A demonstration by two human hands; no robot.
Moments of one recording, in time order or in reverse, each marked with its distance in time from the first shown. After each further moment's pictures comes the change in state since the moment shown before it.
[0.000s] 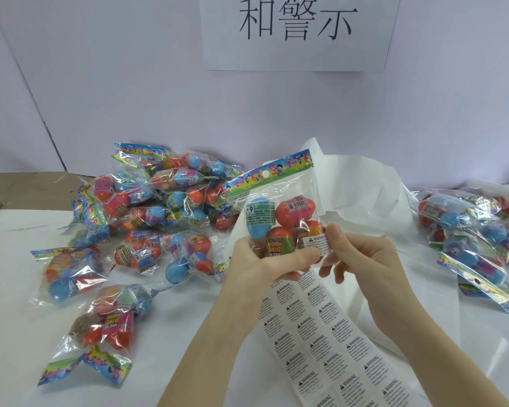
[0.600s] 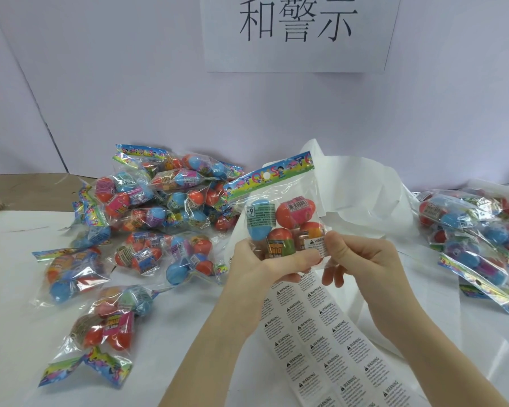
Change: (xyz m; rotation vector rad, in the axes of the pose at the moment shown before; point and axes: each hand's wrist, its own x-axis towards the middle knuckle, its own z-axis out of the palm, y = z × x) left_hand 0.000 -0.002 0.000 0.007 0.008 -0.003; right_hand -0.001 0.001 0.000 0.005 -0.013 -0.040
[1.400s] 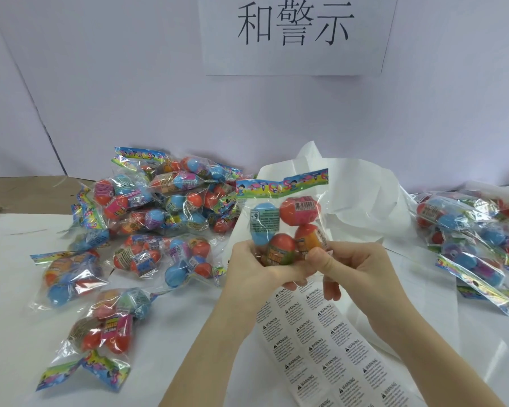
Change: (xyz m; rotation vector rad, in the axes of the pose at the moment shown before) left_hand 0.006 -0.006 -0.004 0.193 0.044 -0.001; right_hand 0.000 0.004 -0.001 -0.071 -0.056 0.017
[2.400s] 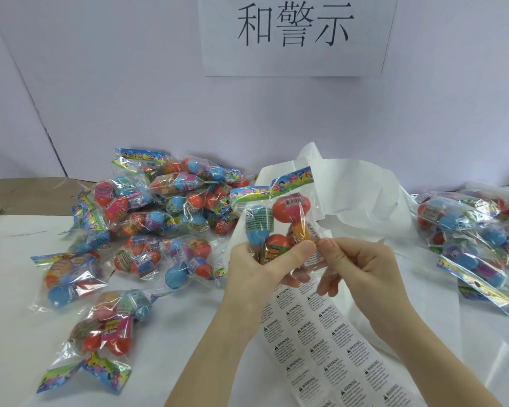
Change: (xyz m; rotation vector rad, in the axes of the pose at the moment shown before) left_hand -0.003 0.002 0.005 -0.178 0.050 0.035; right_hand 0.001 0.003 0.002 0.046 0.076 -0.055
